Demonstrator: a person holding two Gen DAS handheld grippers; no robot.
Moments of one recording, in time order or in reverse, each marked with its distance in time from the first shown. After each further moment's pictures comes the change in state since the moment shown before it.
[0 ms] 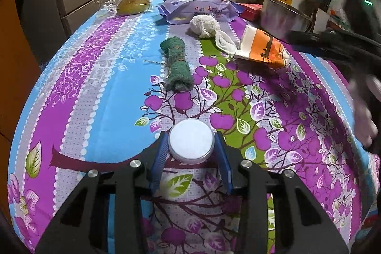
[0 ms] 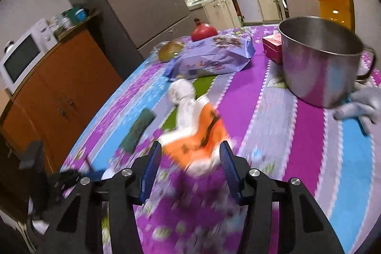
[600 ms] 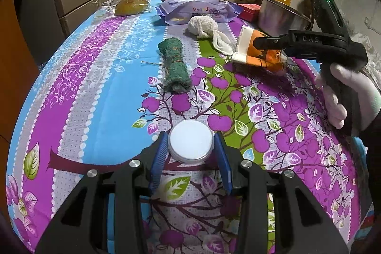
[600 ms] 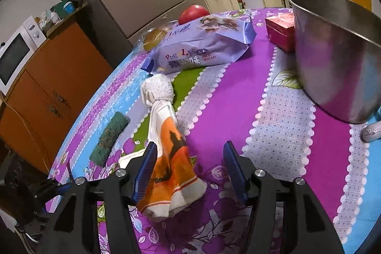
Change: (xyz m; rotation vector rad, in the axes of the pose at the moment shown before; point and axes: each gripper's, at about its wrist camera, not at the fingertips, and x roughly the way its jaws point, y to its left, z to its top) left arm 0.001 -0.002 0.001 0.002 -0.003 -0.007; right arm 0.058 -0.021 0.014 0.001 0.066 0.004
